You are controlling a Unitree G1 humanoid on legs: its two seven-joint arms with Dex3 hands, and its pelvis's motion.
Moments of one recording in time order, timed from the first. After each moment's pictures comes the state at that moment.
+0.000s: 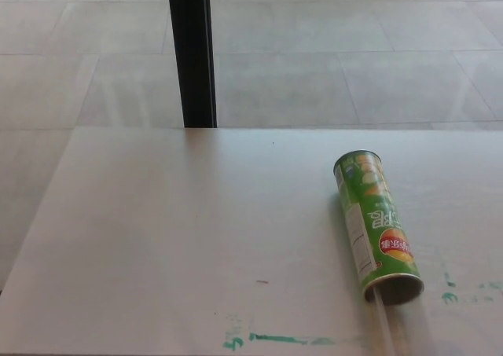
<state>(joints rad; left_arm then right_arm) -0.09 0.66 0.16 1.30 0.04 -0.03 -0.26 0.29 -0.84 0.21 -0.40 -0.82 -0.09 0.35</state>
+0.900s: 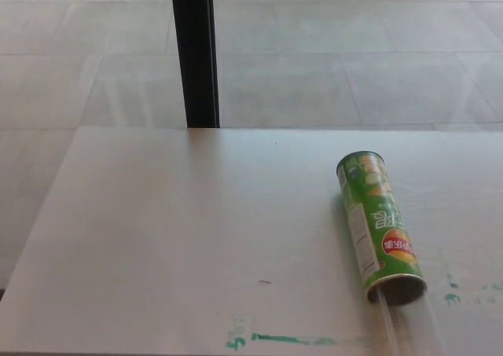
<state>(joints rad) -0.09 0.66 0.17 1.30 0.03 -0.03 -0.26 0.60 -0.74 -0.42 -0.59 -0.54 -0.09 0.38</state>
